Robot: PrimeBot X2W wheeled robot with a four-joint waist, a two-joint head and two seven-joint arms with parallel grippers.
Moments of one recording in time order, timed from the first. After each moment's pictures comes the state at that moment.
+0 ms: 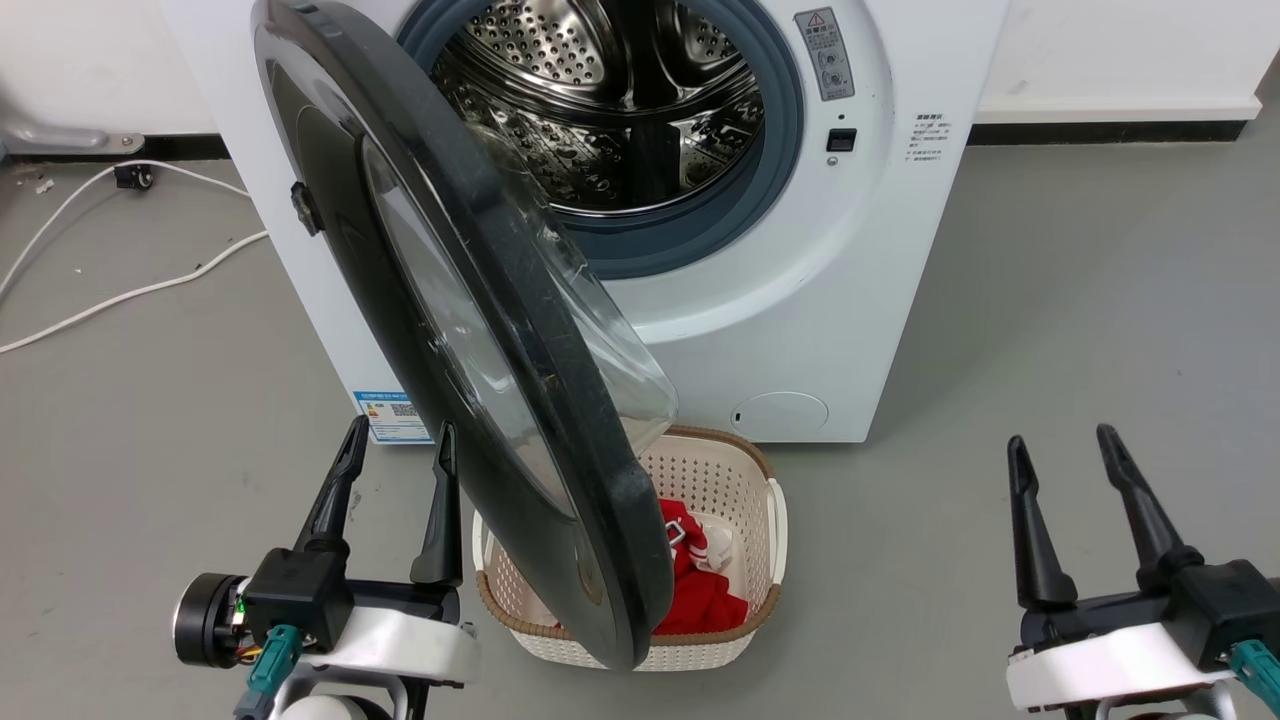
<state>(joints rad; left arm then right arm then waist) -0.04 0.05 -0.04 0.02 -0.07 -0.07 -0.26 0.03 -0.05 -0.02 -0.04 0.02 0.13 -0.26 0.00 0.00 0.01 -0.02</state>
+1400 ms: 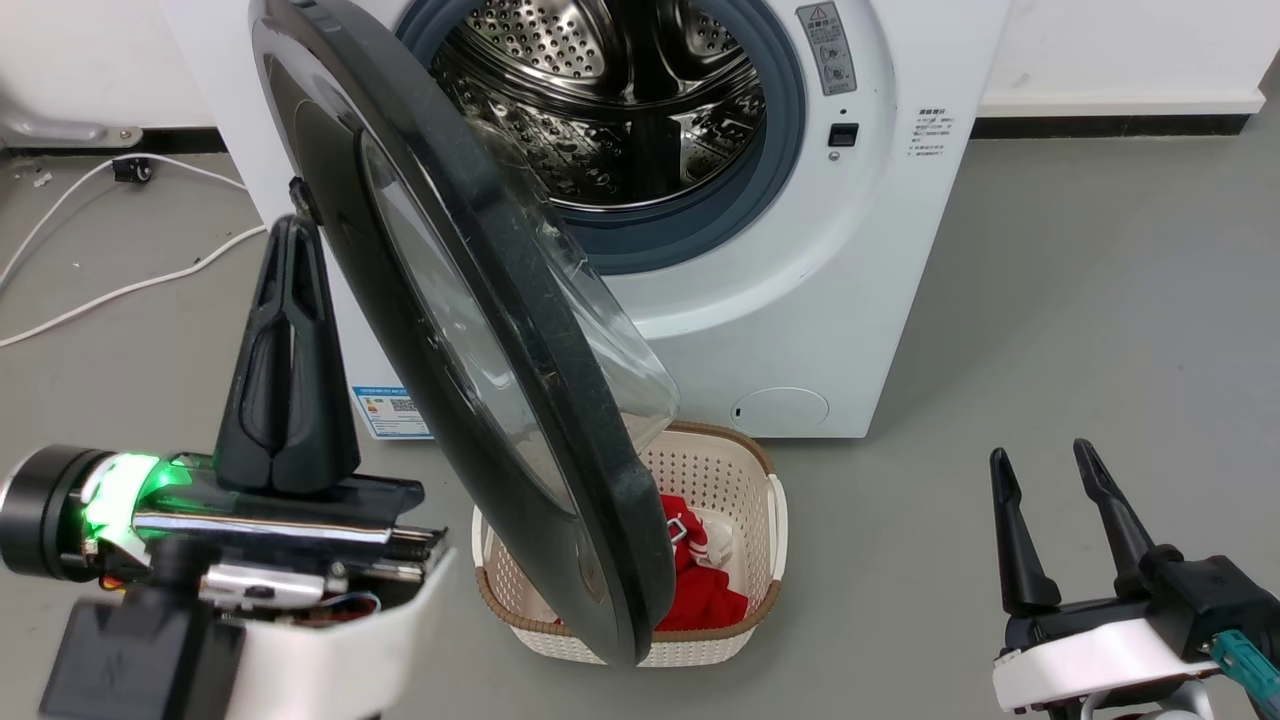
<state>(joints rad) -0.13 0.05 -0.07 -0.47 -0.01 -0.06 -0.26 0.01 -0.05 -0.01 0.05 0.08 0.13 -0.26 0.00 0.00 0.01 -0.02</state>
